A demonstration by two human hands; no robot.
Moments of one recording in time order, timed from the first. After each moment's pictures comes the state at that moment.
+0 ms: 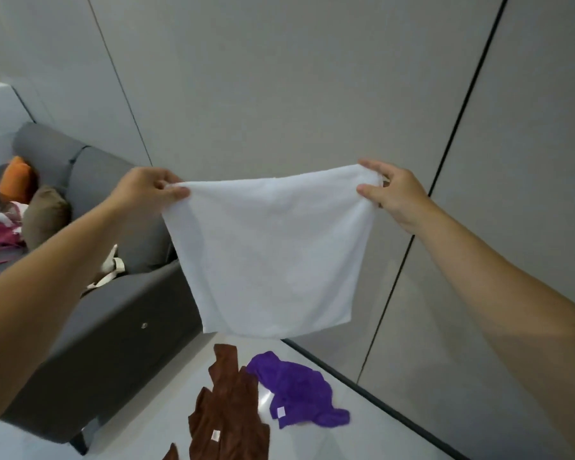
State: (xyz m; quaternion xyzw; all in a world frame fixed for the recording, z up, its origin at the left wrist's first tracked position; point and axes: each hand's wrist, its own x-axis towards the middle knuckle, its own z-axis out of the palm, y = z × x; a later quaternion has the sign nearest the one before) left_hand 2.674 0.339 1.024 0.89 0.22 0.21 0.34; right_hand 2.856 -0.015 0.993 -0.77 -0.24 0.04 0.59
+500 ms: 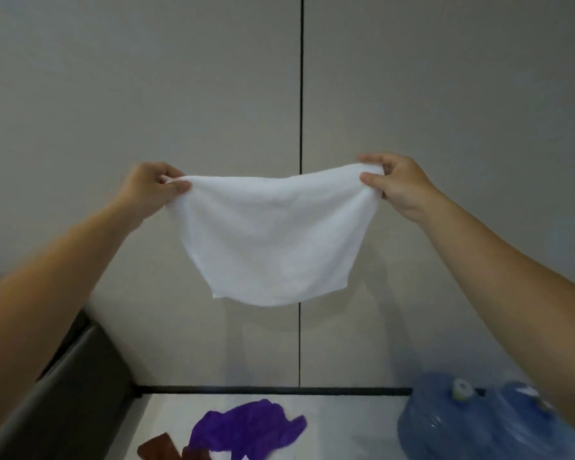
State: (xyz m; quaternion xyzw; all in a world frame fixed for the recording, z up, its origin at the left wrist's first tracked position) left_hand 2.732 0.262 1.089 0.88 -0.08 0.20 0.42; right_hand 2.690 -0.132 1.079 -0.78 -0.04 -0.17 0.60
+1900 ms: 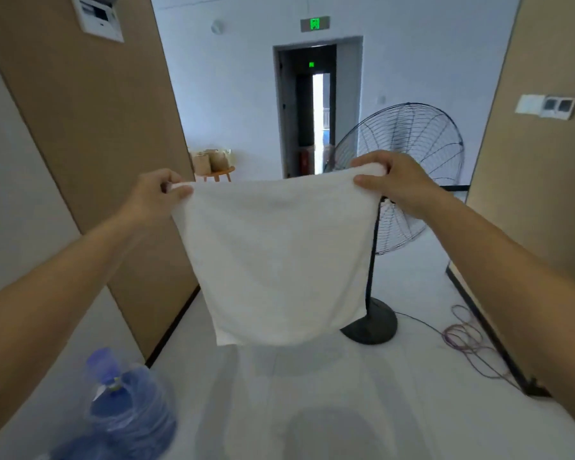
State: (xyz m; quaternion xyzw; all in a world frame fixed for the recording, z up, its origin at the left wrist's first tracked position) left_hand 2.109 -0.461 1.128 0.58 -0.68 -0.05 0.45; right_hand 1.723 -0.445 1.128 -0.68 0.50 -0.48 0.24
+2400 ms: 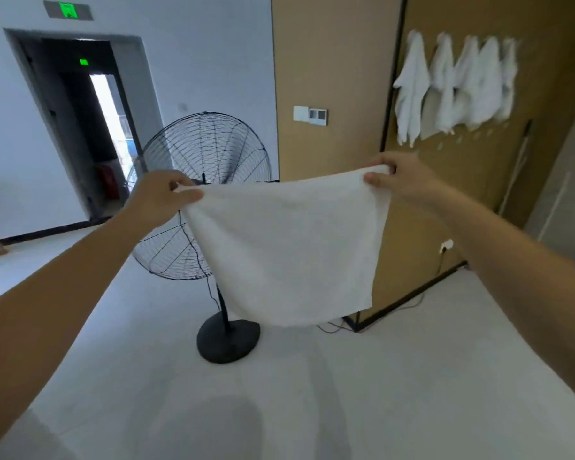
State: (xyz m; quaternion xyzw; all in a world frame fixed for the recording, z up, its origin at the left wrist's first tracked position) left_hand 1.794 -0.608 1.122 0.35 -0.85 -0.18 0.35; right_hand 1.486 -0.360 1.134 -0.49 0.77 -0.41 0.00
